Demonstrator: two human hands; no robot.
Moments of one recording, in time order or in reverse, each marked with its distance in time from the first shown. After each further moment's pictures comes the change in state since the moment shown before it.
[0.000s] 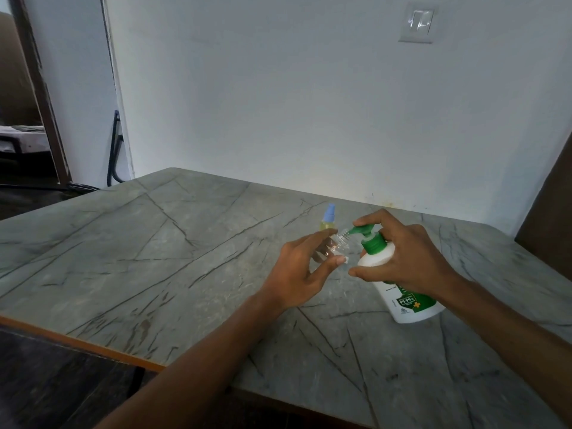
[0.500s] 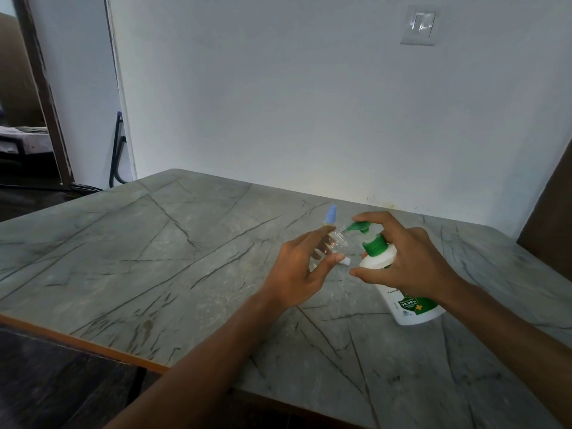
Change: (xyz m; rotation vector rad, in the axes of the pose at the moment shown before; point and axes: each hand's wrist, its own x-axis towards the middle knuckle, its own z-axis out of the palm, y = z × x) left_hand 0.001 0.000 -0.002 0.063 0.018 0.005; right_hand -0.001 0.001 0.001 -0.028 -0.004 -0.043
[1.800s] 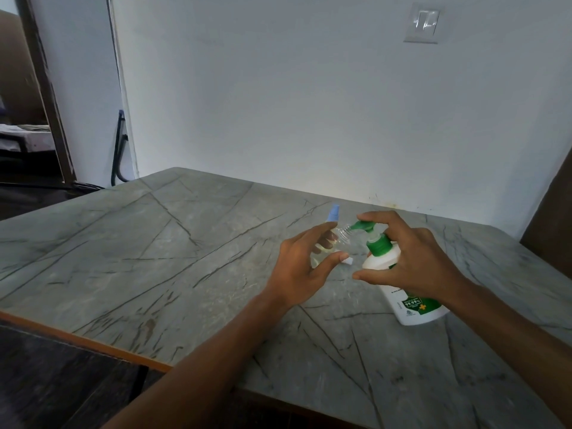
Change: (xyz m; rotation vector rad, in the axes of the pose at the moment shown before) left_hand 0.002 0.004 0.000 -0.027 0.059 -0.080; right_hand -0.001 0.001 -0.001 -0.027 -0.001 -0.029
